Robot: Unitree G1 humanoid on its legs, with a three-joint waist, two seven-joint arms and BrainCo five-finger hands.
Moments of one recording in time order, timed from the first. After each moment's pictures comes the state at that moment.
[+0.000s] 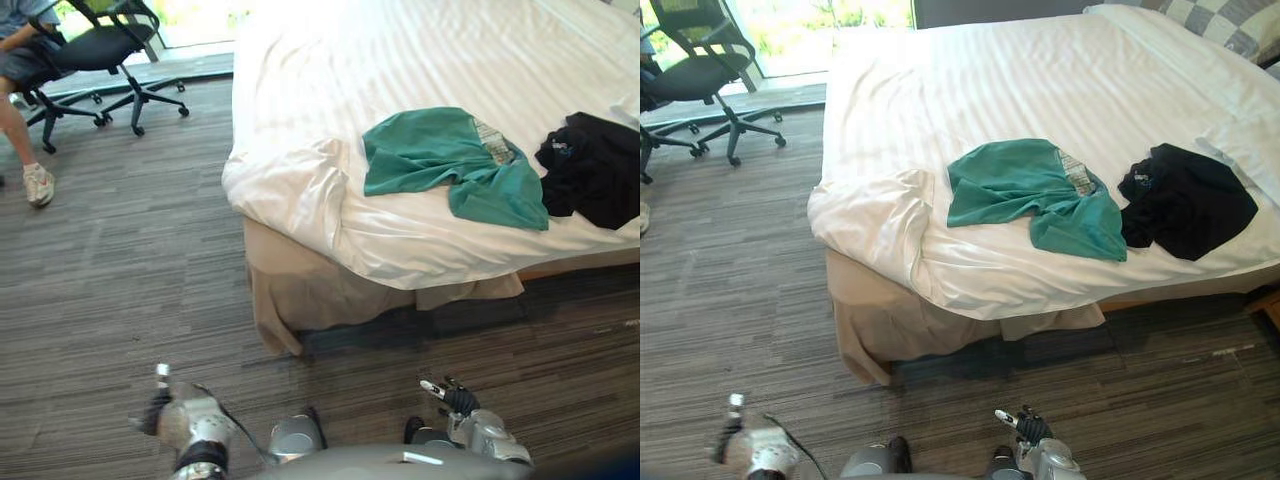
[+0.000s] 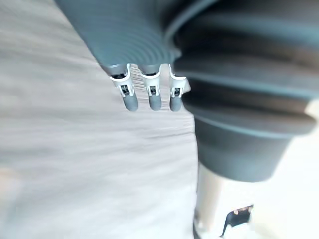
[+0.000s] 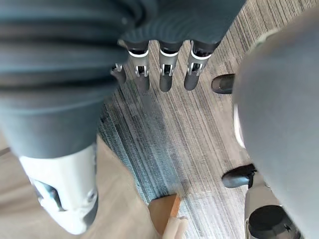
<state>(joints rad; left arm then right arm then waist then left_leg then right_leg) -0.05 0.16 0.49 0.66 -0.91 -0.59 0.67 0.05 -0.08 -0.15 0.96 0.11 0.03 0.11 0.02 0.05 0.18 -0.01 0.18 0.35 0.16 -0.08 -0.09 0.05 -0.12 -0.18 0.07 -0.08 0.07</state>
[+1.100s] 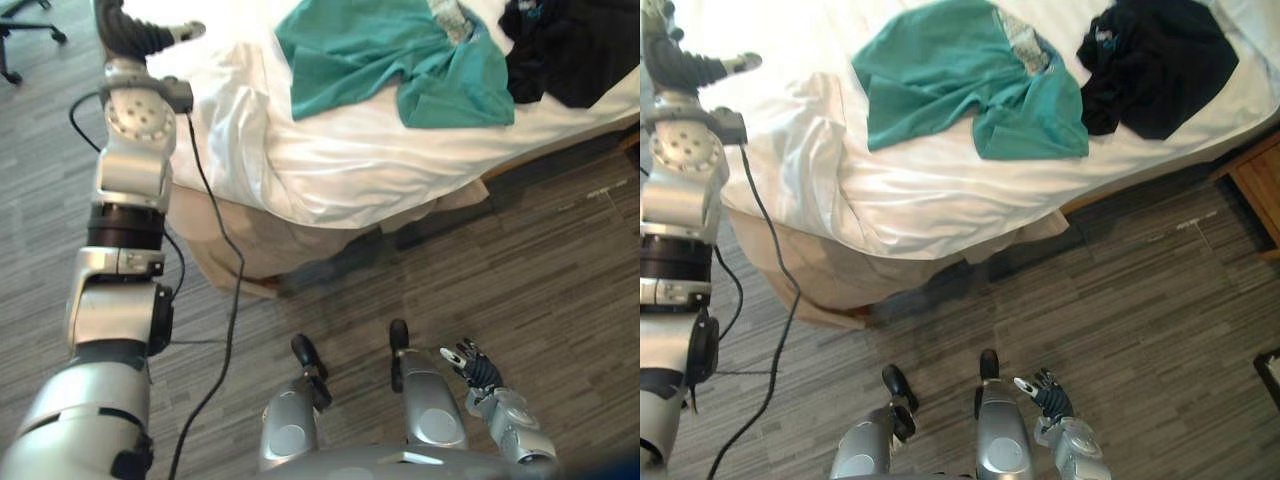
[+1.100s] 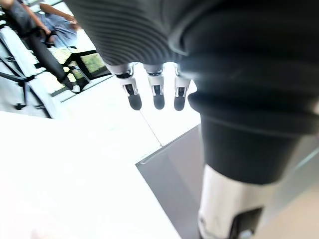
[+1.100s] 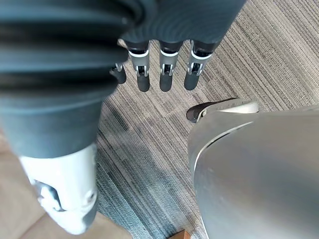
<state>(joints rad) -1.08 0.64 -0.01 0.47 -0.05 0.22 0.38 0.07 -0.14 -0.13 0.70 0.31 -0.01 0.15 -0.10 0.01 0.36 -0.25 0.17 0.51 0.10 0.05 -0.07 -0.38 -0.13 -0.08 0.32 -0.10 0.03</state>
